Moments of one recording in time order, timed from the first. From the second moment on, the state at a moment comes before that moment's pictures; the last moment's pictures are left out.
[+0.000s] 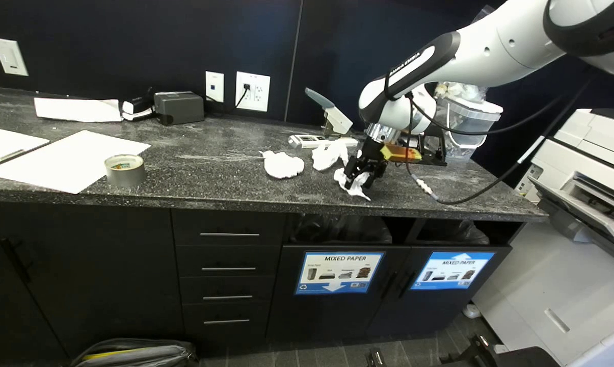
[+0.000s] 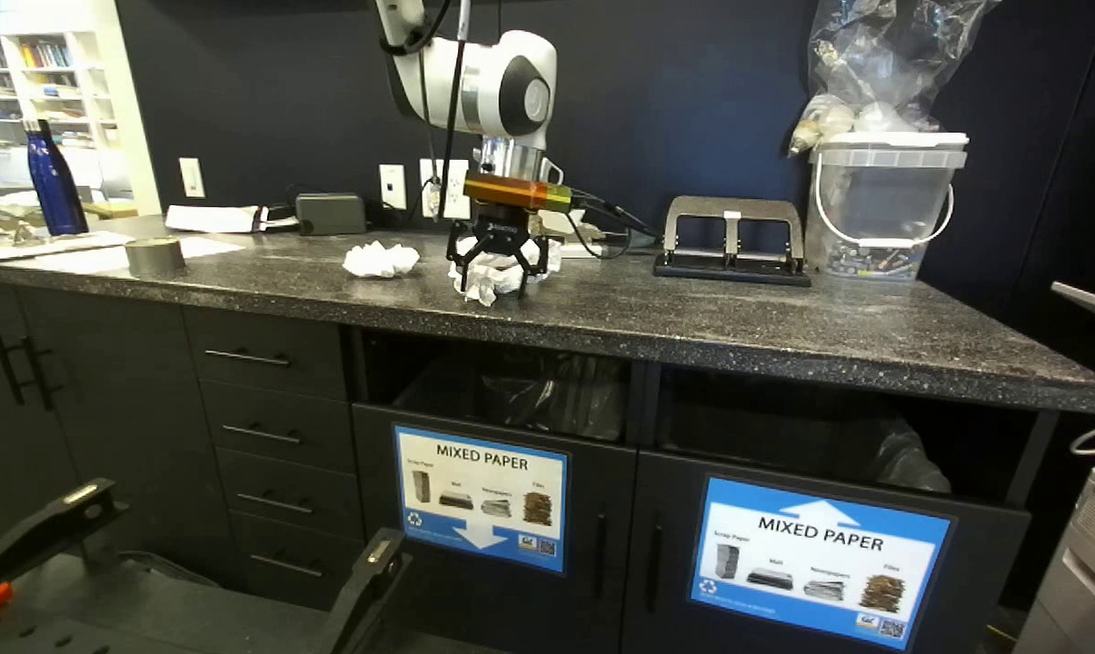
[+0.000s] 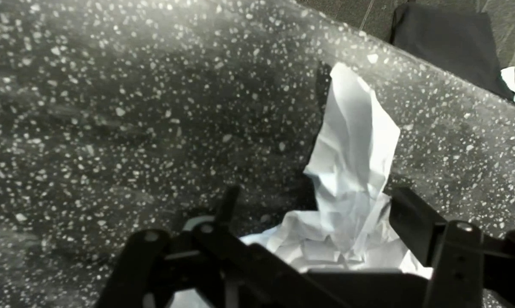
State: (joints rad) arm -0.13 0.74 0.12 -1.59 0.06 2.29 -0.44
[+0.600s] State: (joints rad) arm -0.12 0.74 0.11 -1.59 0.04 2.35 -0.42
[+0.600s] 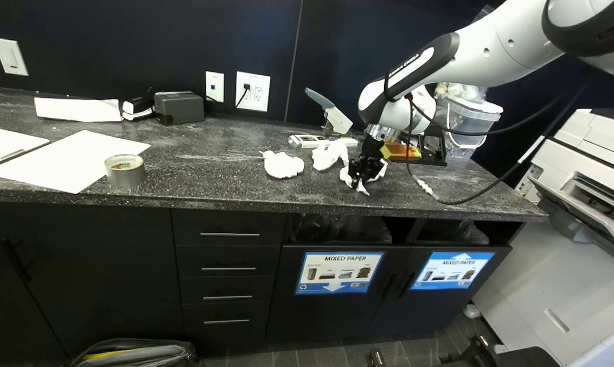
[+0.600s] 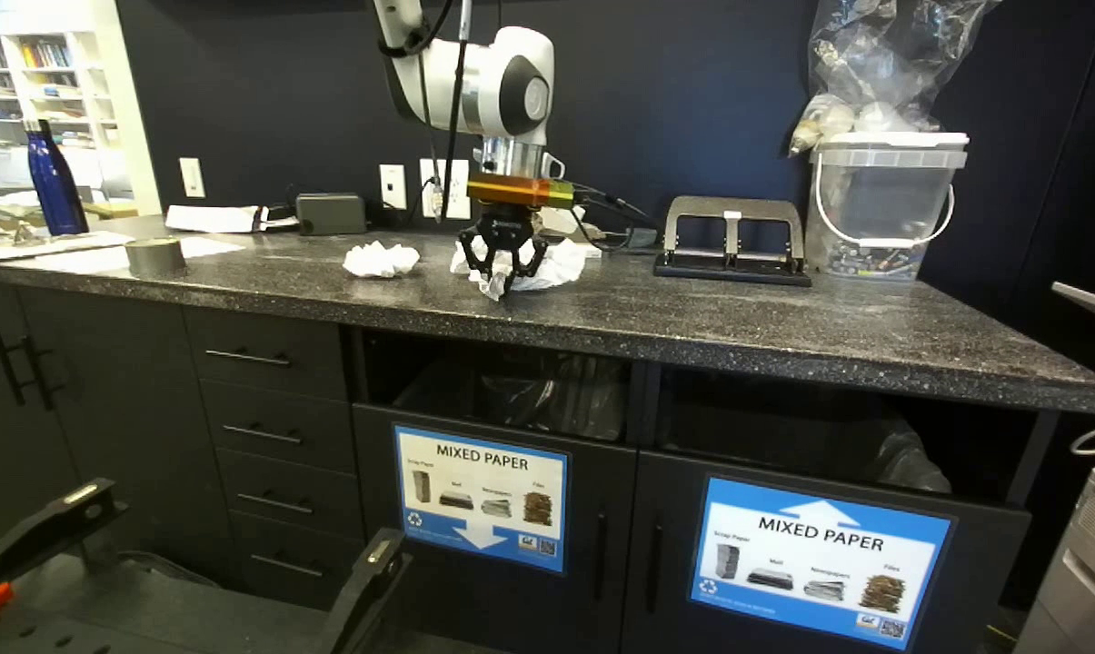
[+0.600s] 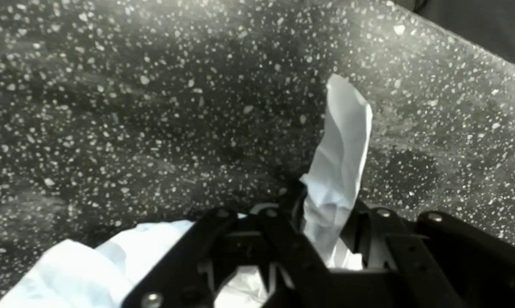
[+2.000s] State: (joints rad) arm -0.16 0.37 -0.16 -2.12 -0.19 2.47 -0.21
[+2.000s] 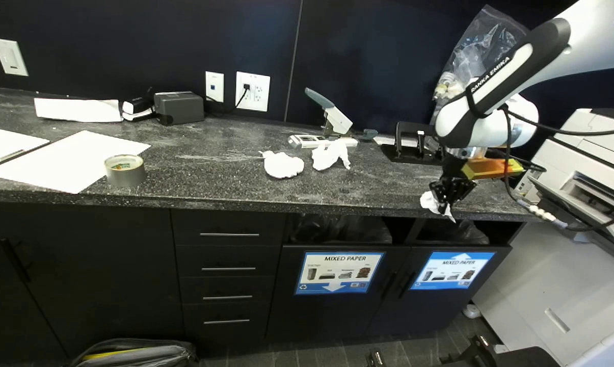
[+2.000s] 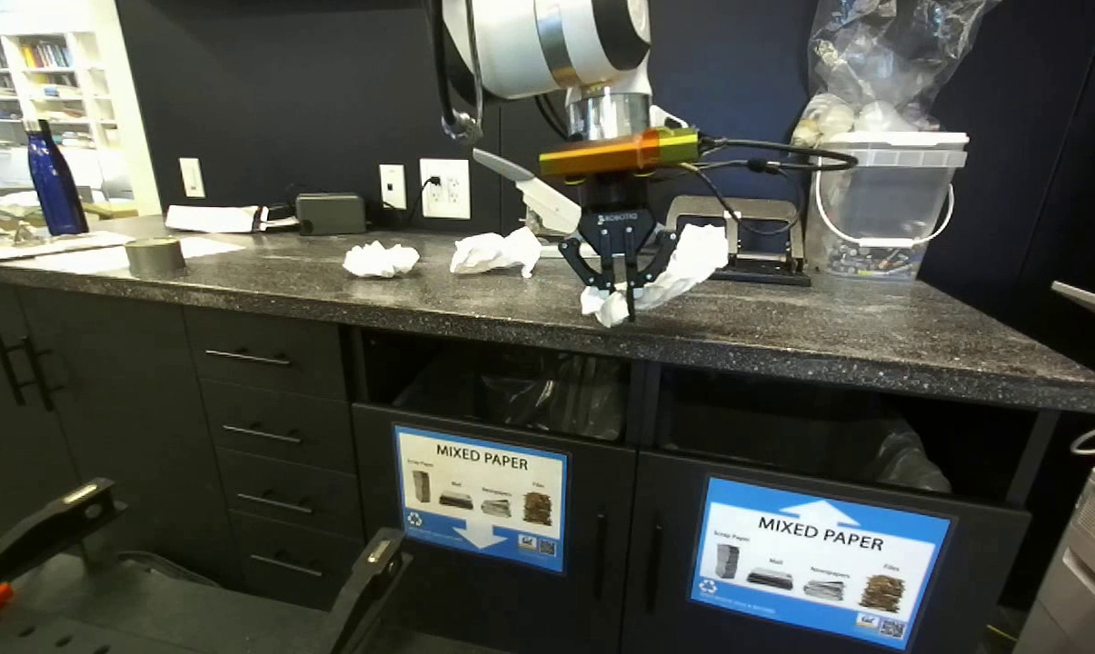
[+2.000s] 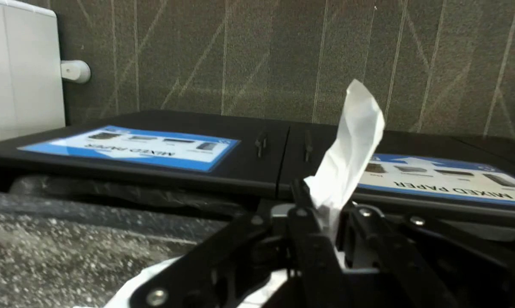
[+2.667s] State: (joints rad) arm -0.40 0.33 -0.20 -2.27 -0.09 2.62 -0.51
